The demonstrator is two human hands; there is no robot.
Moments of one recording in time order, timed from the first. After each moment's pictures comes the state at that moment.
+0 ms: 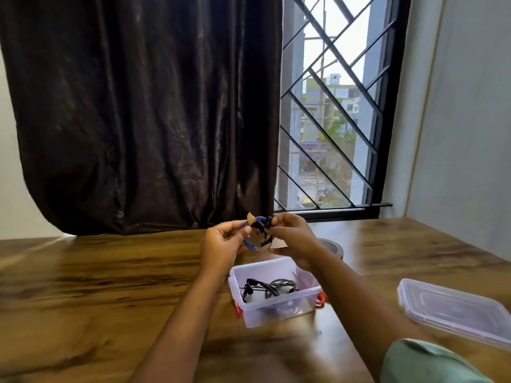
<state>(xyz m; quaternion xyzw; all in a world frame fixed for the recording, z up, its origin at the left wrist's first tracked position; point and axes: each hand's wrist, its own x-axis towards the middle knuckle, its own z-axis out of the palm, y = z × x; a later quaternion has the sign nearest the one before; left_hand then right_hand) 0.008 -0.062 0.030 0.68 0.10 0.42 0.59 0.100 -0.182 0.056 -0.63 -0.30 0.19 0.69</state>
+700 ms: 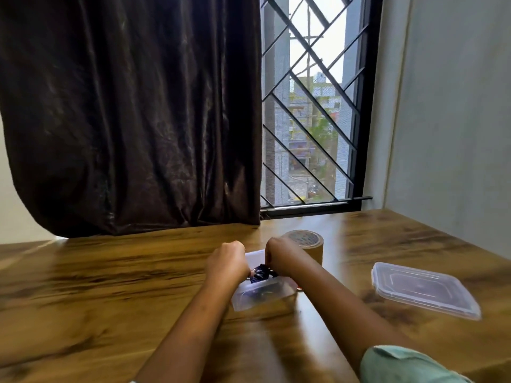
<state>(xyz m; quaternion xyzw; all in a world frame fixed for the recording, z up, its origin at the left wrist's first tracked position) 0.001 -0.109 0.027 0.93 0.31 0.14 0.12 0.078 -0.209 0.037 -0.90 -0.41 -0.05 0.10</state>
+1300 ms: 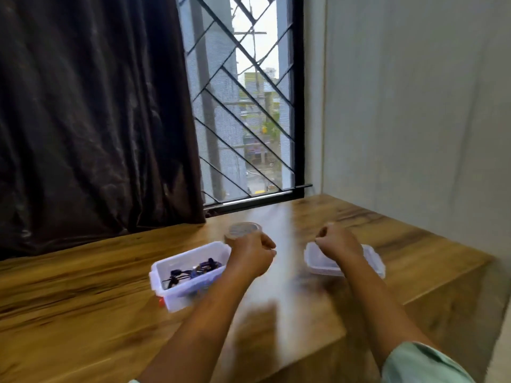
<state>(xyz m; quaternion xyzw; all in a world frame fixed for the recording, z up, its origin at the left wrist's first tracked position) 0.040 -0.240 0.035 0.92 0.10 0.16 0.36 0.146 -0.404 0.014 -0.95 -0.07 -0.09 0.30</state>
